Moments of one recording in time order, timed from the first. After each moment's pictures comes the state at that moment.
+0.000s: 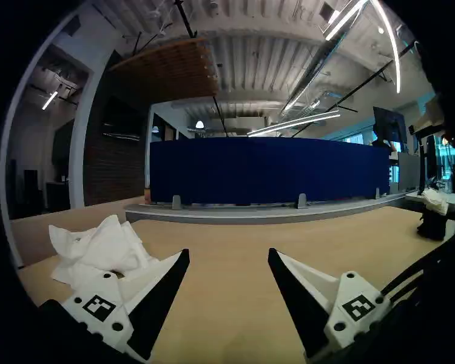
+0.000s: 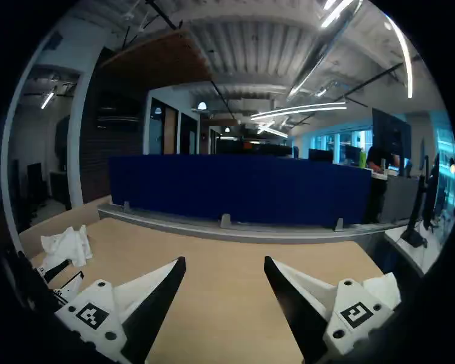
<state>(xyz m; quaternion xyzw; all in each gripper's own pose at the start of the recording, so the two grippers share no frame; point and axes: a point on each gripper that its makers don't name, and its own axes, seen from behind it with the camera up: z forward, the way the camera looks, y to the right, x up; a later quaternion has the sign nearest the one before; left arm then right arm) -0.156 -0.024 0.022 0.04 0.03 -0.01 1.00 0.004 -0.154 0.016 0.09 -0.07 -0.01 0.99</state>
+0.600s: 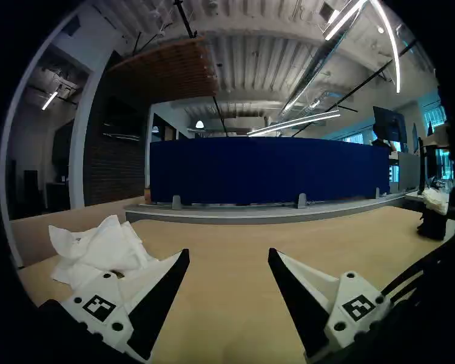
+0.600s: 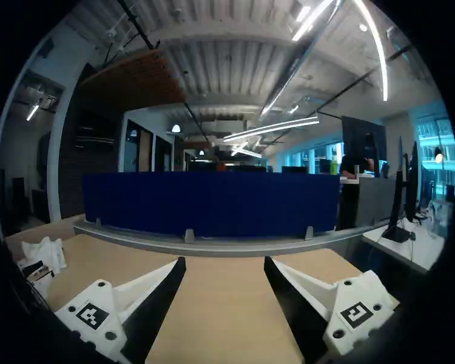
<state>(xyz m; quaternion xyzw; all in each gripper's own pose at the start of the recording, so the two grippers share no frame) -0.160 -0.026 0.023 0.04 0.03 -0.01 1.00 -0.025 -0.063 0.021 0.02 0.00 0.01 1.00</state>
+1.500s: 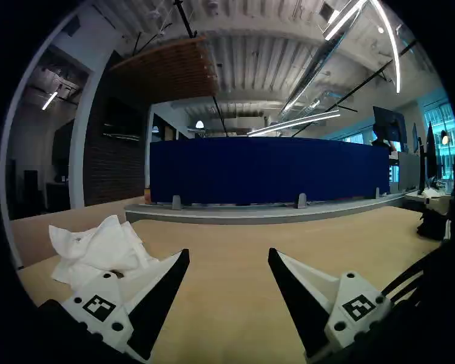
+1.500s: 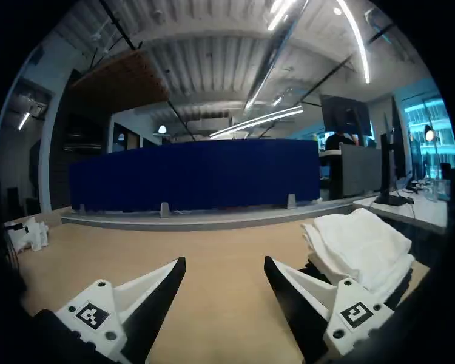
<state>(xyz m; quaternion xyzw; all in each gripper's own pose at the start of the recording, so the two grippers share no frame) -0.160 -0.027 0.022 0.04 0.03 -0.01 1.00 -0.168 0.011 0.027 0.00 0.00 0.04 1.00</state>
